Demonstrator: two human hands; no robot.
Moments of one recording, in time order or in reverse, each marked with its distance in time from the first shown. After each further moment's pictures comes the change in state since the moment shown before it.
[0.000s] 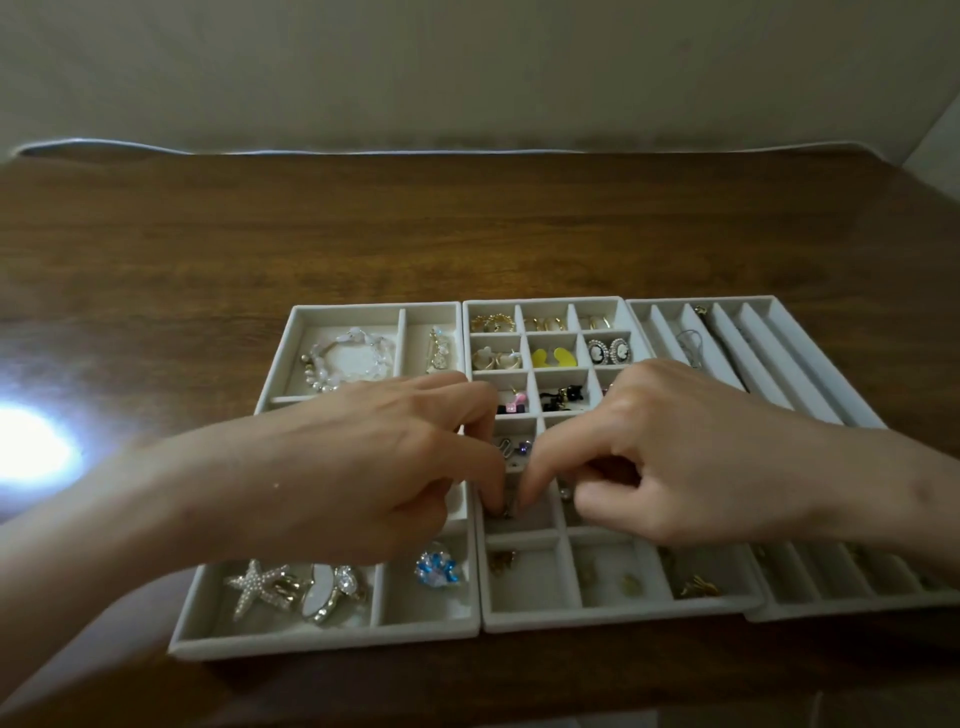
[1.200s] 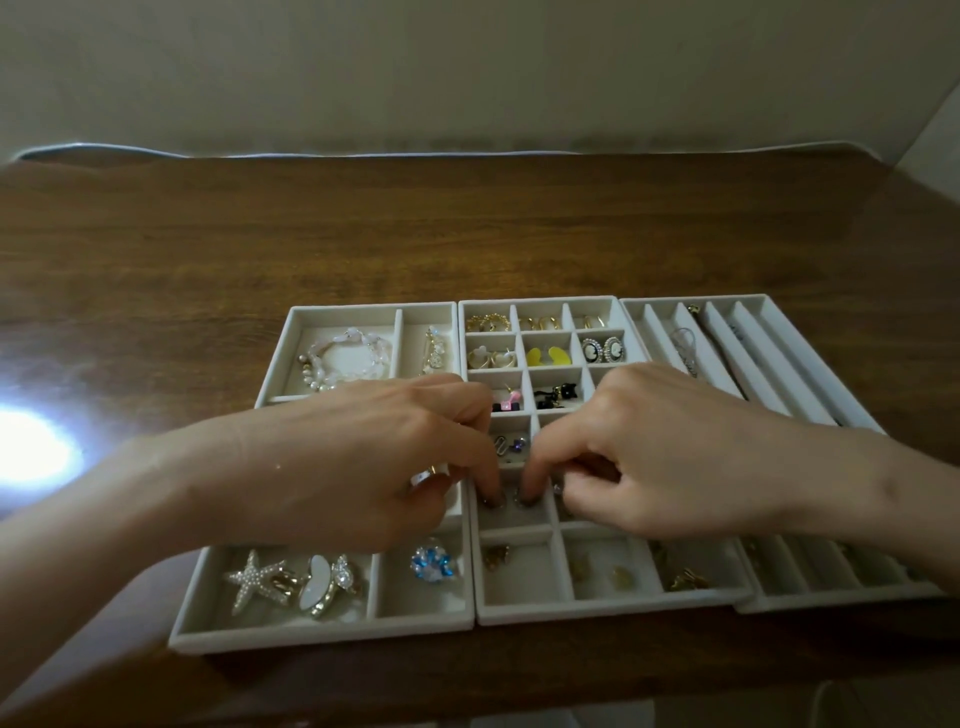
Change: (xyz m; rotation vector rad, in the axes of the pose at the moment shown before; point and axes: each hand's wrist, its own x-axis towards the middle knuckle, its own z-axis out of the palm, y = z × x) left_hand 0.004 0.003 -0.001 -0.097 -0.022 -0.057; right_hand 0.002 0.000 0.004 -0.053 0.037 0.050
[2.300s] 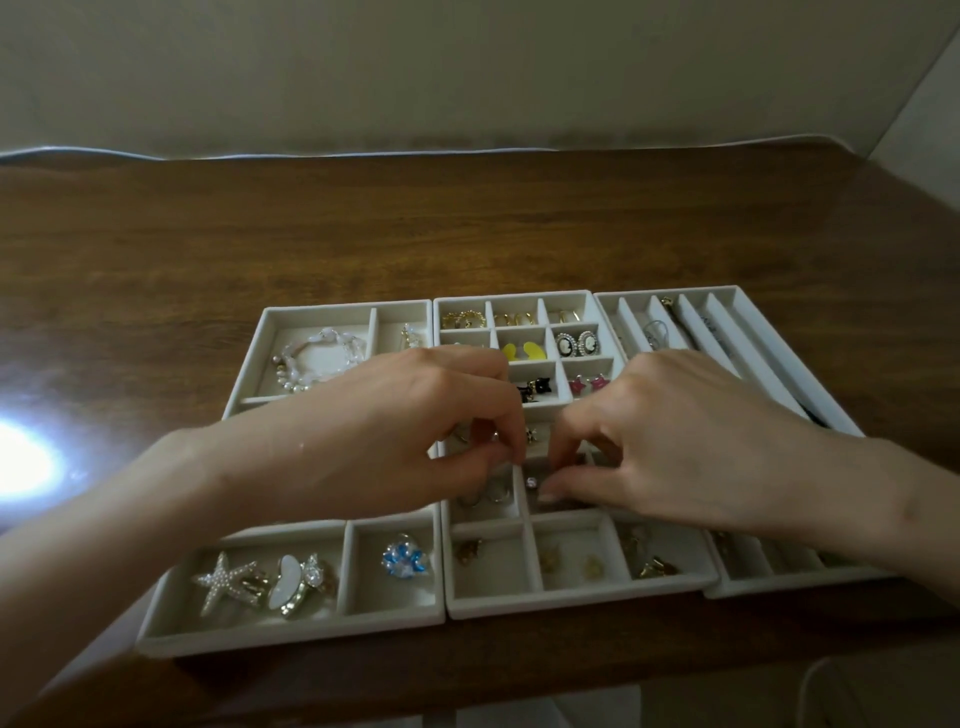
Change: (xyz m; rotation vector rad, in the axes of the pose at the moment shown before) left_hand 0.027 0.012 0.000 -0.067 0.148 0.024; right_hand -0.021 0.004 0.000 -0.110 0.075 0.186
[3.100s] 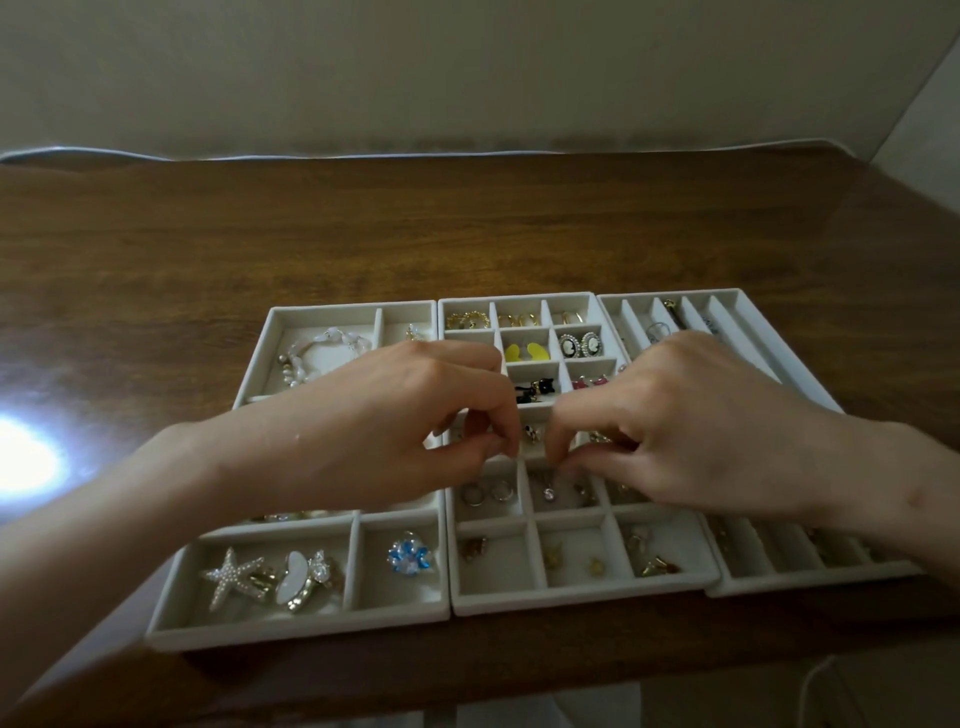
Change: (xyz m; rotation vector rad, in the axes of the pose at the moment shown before) left_hand -0.002 -0.001 -0.003 0.009 0.030 -0.016; right_hand 0.003 0.015 0.004 -0.017 0.137 -0.255
